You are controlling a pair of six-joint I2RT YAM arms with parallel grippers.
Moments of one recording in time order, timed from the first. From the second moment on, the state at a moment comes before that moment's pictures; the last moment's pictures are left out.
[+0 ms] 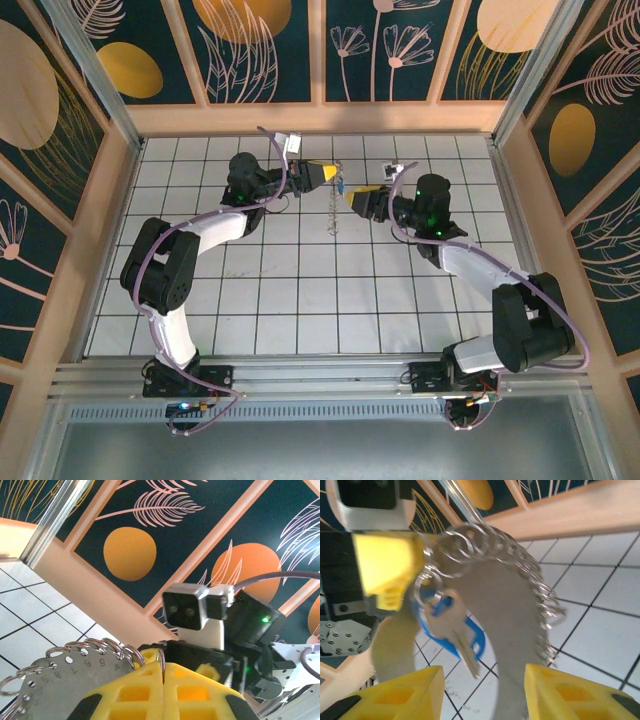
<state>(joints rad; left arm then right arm) -0.44 1.87 1.15 0.96 0.96 -0.91 0.34 1.39 0.77 0.45 -0.71 0.47</state>
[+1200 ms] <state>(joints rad) -0.45 1.87 1.14 1.01 0.93 -0.96 0.43 1.47 0.87 0.47 -0.73 0.43</state>
